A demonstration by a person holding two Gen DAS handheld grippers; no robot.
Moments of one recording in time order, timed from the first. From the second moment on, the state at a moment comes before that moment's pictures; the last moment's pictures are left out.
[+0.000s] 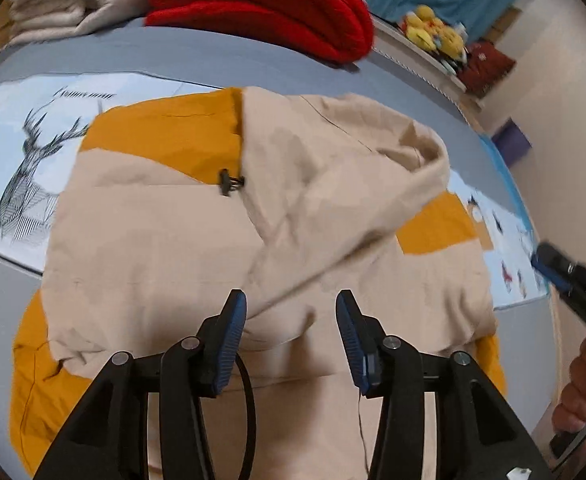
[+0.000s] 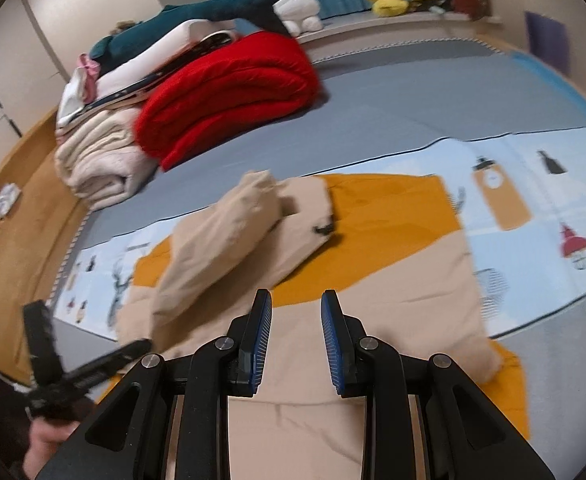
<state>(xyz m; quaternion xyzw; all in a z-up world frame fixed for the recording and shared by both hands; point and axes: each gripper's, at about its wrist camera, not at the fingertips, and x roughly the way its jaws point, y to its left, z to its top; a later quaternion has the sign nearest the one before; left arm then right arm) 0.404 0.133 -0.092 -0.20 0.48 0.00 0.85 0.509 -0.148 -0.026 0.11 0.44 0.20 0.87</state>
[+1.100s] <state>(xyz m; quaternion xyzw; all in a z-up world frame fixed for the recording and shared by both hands) 0.411 0.164 -0.132 -0.38 0.50 -0.01 0.78 0.553 -0.130 -0.125 0.24 0.58 0.21 0.76</state>
